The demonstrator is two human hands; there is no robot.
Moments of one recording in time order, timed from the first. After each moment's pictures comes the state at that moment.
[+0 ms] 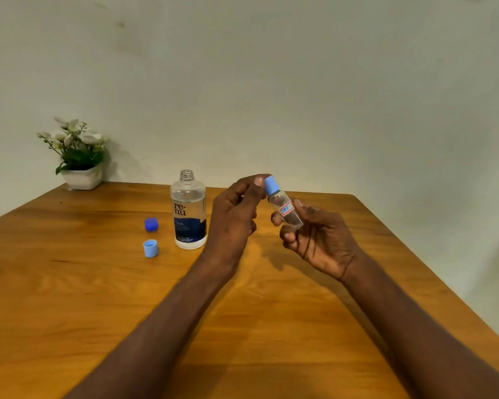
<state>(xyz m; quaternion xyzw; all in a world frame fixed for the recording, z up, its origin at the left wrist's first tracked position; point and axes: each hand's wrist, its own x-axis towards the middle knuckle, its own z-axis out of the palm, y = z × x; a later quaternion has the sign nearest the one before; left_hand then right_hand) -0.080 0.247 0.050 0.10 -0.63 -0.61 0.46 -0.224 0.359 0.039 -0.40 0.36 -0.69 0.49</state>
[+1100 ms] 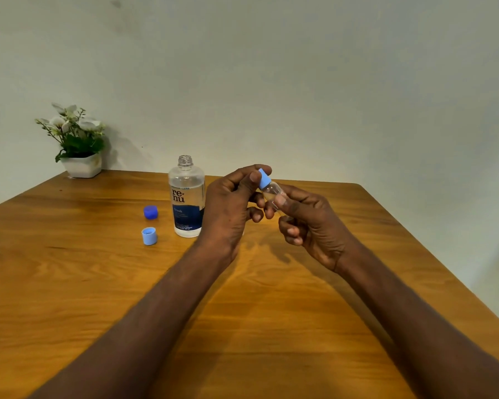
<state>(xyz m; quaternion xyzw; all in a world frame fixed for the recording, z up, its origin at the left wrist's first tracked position) -0.087 0.240 0.043 0.09 -0.60 -0.65 0.45 -0.215 0.354 0.033 -0.49 0.47 -0.65 0.33</state>
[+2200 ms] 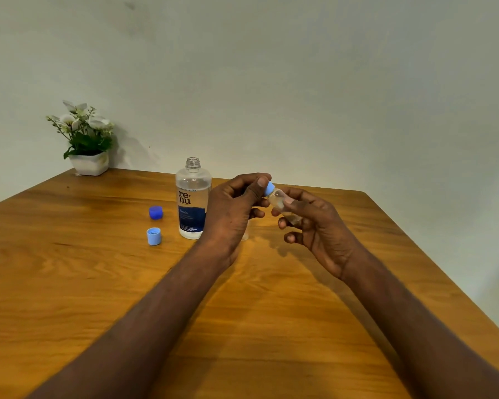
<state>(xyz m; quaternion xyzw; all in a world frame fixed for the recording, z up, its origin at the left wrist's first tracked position) -0.087 0.228 0.038 0.13 -0.59 -0.67 0.44 -0.215 0.350 0.038 -0.41 0.52 -0.66 0.34</state>
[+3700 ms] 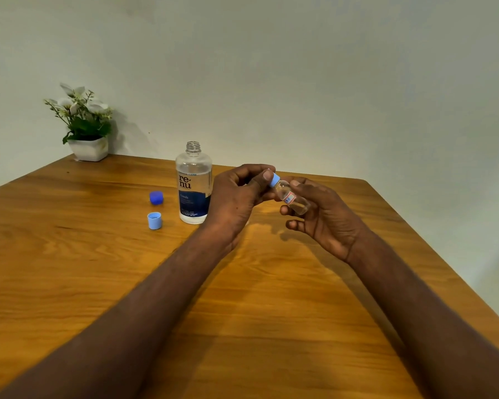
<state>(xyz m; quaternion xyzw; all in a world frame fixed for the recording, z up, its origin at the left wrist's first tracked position) -0.091 0.231 0.036 0.14 -0.59 -0.67 0.43 -0.224 0.354 0.038 -0.38 0.52 -0.67 0.38</state>
